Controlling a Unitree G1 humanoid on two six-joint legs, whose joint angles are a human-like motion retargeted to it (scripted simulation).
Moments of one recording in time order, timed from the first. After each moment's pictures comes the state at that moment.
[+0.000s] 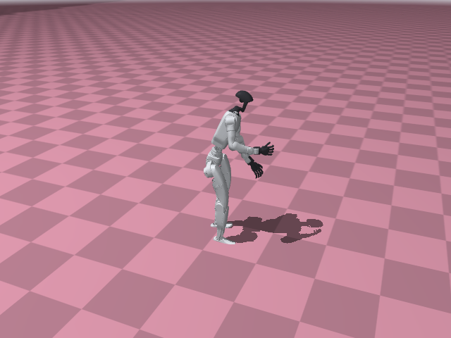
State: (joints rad) left arm -0.56 0.12 -0.49 1.03 -0.25 -0.22 0.13; right arm -0.61 -0.25 0.54 0.25 0.31 -0.23 -0.09; waist 0.04 -0.26 0.17; left_leg -0.39 -0.07 0.23 0.26 -0.45 0.05; right_leg -0.60 -0.14 -0.10 0.37 -0.15 0.18
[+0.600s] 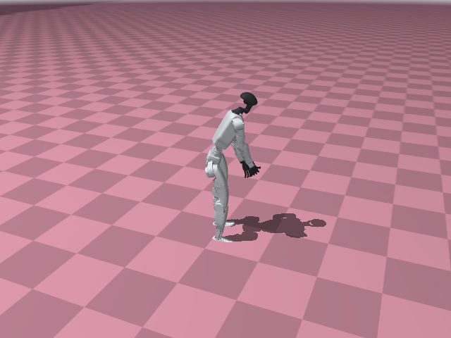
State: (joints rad) left arm -0.55 0.09 -0.69 1.04 -0.30 -0.17 -0.06; right arm -0.78 0.01 0.55 1.27 0.56 -0.08 0.19; waist 0.19 -0.19 0.26; left_leg -0.40 -0.12 0.07 0.06 -0.28 0.03; right_leg -0.58 -0.20 -0.17 0.33 -0.21 0.14
